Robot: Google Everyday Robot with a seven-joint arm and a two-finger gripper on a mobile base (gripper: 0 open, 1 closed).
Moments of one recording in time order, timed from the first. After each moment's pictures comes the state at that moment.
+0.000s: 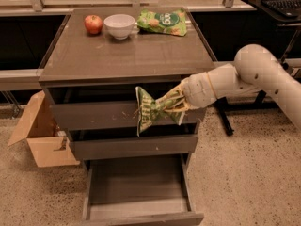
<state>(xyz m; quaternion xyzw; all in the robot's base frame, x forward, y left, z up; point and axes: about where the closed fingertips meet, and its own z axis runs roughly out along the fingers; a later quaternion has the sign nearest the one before) 0.570 -0.058 0.788 -0.82 0.28 0.13 0.48</state>
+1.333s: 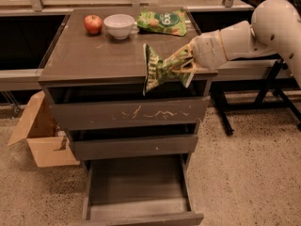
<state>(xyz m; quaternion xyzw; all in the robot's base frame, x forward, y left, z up) 0.637 -0.083 0.885 -0.82 0.28 0.03 0.50</state>
